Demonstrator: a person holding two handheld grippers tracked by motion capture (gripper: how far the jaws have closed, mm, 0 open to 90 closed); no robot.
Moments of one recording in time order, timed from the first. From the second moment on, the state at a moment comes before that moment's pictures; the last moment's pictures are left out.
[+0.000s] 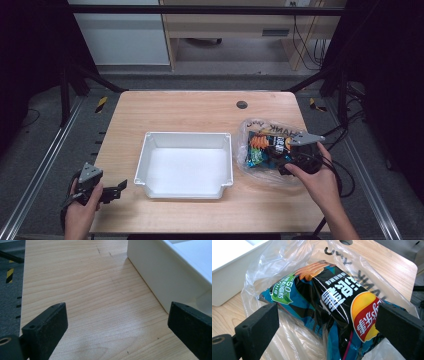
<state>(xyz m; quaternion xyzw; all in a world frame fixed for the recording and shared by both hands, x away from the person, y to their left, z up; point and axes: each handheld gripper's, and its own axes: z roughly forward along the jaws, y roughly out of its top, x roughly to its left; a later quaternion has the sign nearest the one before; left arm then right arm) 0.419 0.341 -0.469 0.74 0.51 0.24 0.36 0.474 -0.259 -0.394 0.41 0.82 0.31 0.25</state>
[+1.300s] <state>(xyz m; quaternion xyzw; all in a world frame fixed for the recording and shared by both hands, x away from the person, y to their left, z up) 0.420 0.341 -0.468 0.75 0.50 0.24 0.36 0.524 -0.255 -0.353 0.29 0.91 0.22 0.21</state>
